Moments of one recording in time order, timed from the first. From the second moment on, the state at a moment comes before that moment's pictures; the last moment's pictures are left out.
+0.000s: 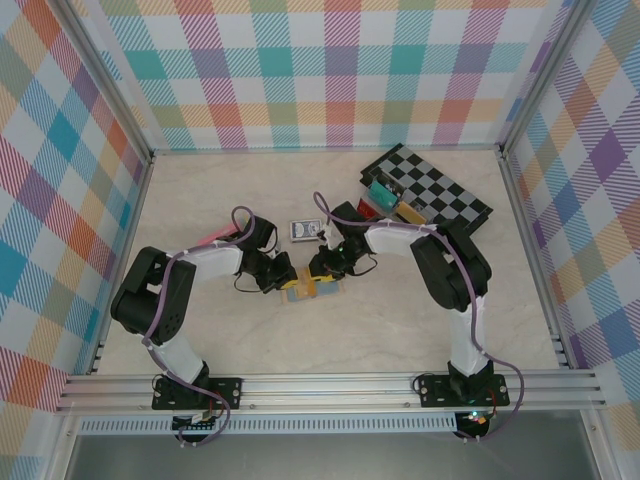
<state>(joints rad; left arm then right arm) -0.41 1.70 0.87 -0.37 0.49 -0.85 0.64 2.05 1.29 -0.45 -0.69 0.56</state>
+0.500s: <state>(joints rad) -0.41 1.71 0.87 -0.36 0.49 -0.84 0.64 2.10 1.34 -0.47 -0.74 0.55</state>
